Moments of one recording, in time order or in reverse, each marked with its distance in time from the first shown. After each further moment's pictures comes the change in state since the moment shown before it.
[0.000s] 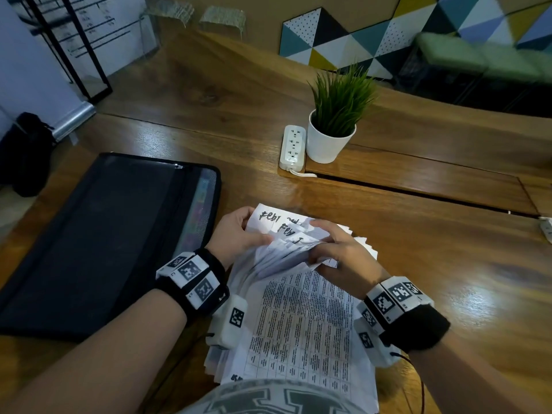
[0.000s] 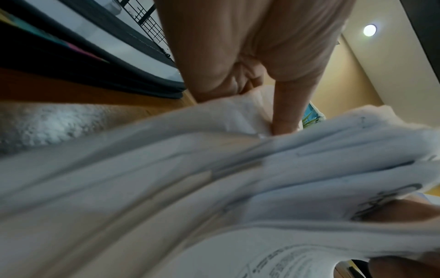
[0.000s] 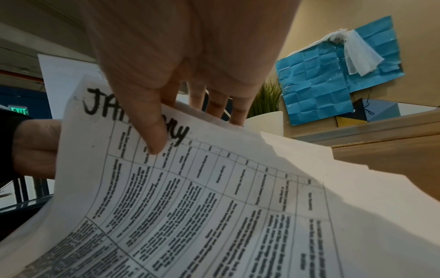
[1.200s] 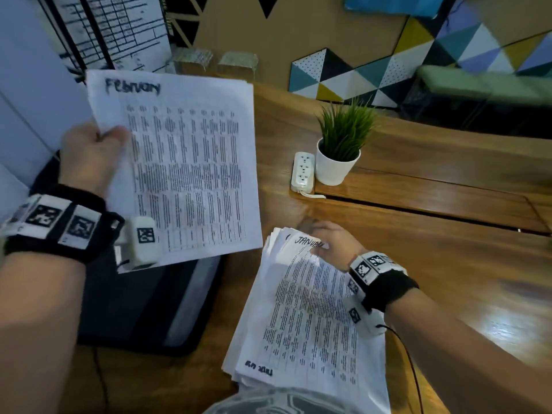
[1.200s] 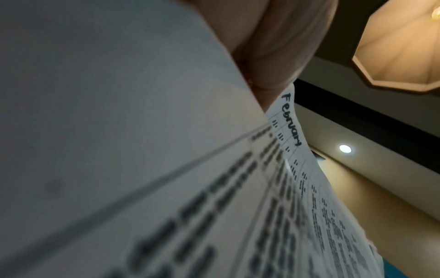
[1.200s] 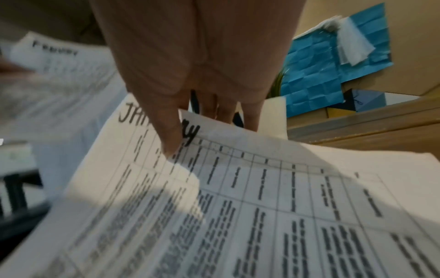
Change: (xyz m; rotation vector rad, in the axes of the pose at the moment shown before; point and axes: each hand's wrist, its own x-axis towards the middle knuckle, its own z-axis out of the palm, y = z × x) left_hand -0.030 0.140 -0.159 0.417 0.834 0.285; right_hand 0.058 0.002 -0.003 -0.150 -0.152 0.253
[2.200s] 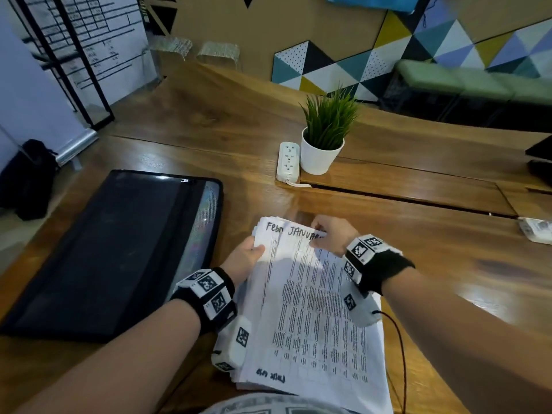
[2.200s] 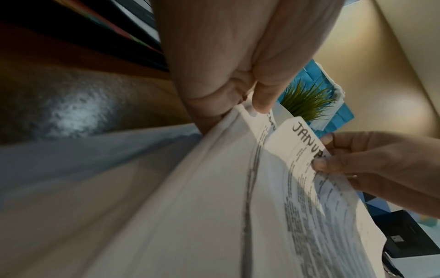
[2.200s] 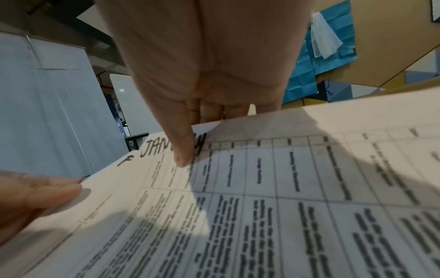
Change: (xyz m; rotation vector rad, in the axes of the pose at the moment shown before) left_hand -0.171 -0.066 0.151 -0.303 -0.932 -0.423; right_hand -0.012 -0.005 -0.017 0.145 -0.150 0.344
